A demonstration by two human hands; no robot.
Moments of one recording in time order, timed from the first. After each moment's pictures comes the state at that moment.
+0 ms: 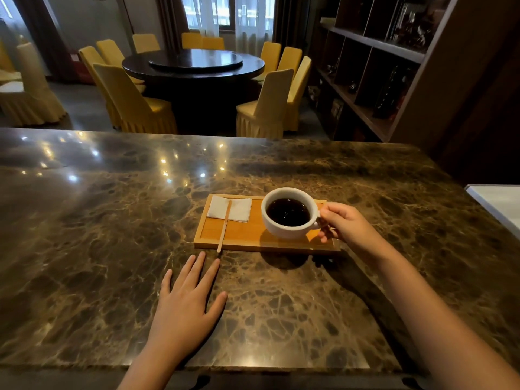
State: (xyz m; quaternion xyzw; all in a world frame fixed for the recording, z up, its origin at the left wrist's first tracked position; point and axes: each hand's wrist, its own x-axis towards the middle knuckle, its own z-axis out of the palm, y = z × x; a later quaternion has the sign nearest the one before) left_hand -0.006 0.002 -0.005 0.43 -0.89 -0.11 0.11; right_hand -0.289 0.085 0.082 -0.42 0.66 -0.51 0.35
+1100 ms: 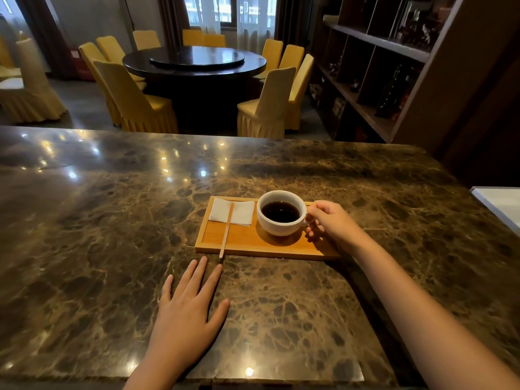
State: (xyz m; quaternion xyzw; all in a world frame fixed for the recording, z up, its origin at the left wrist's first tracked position) left_hand -0.006 0.000 -0.006 0.43 -0.89 -0.11 0.09; right_hand -0.300 0.037 0.059 -0.37 0.74 -0.44 0.34
